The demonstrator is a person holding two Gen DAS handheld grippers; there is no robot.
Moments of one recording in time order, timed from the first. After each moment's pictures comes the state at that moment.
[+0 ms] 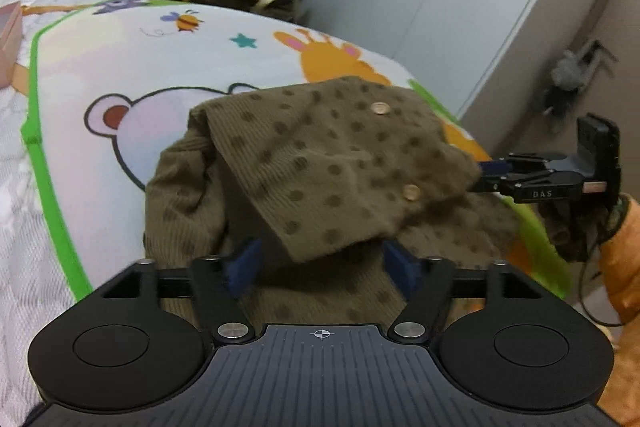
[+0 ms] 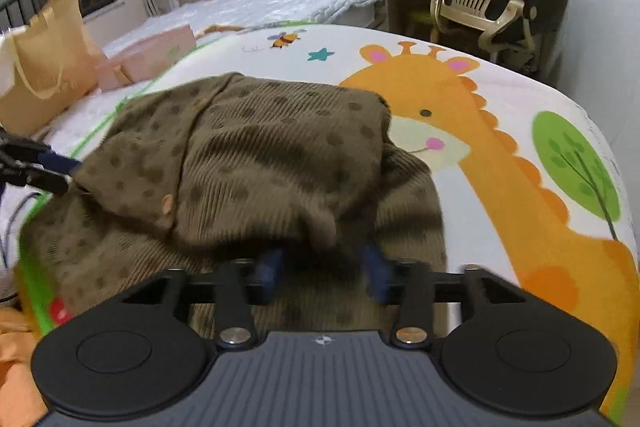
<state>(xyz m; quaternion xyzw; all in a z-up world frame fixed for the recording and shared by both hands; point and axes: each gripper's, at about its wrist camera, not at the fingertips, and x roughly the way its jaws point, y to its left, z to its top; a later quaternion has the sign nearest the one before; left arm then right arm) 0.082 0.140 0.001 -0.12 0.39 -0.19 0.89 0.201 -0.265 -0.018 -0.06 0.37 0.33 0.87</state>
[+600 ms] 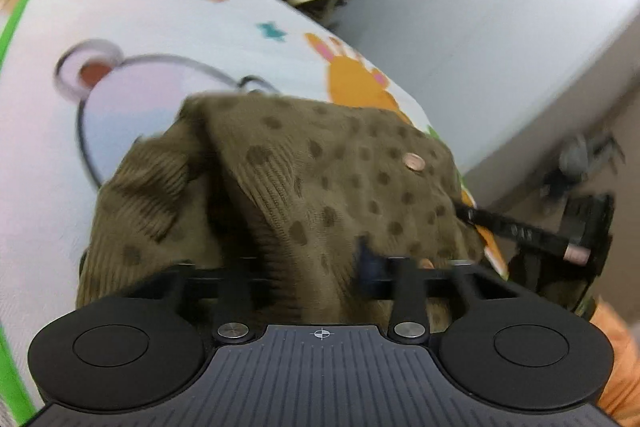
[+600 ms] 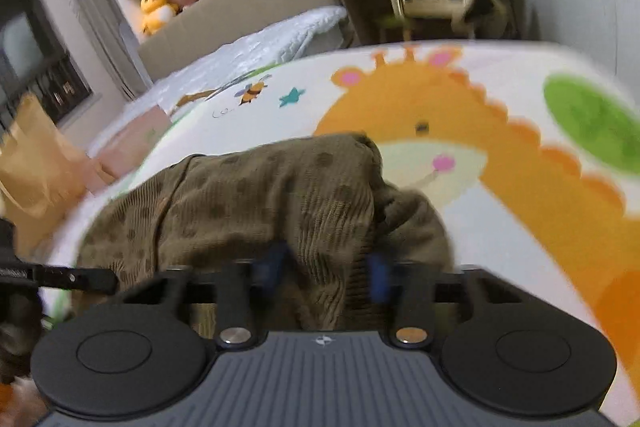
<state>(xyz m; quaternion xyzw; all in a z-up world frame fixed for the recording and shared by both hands) 0.144 0.134 -0.028 -0.23 0.38 -0.17 0.88 0.253 -0.230 -0.035 0.06 0.35 0.30 0.89</state>
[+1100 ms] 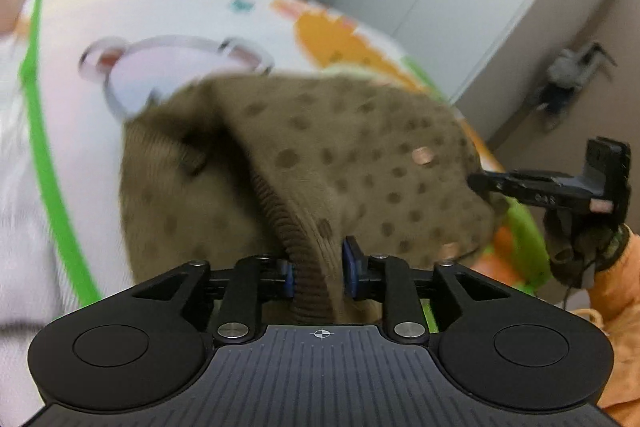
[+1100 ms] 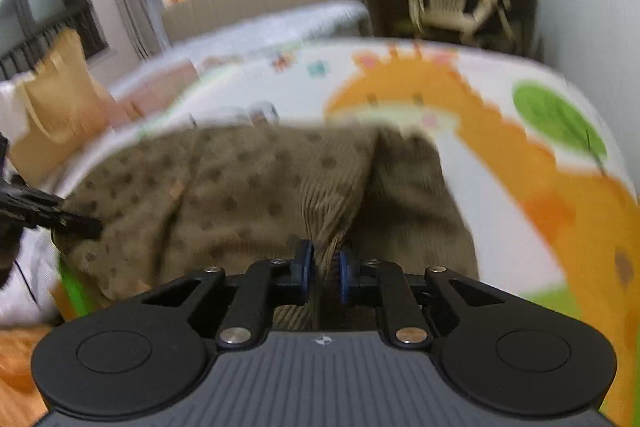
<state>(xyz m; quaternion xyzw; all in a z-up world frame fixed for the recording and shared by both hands) 0.067 0.124 -0.021 -0.15 0.43 -0.18 0.87 0.155 -0.276 -0.035 0.00 0.38 0.31 0.87</state>
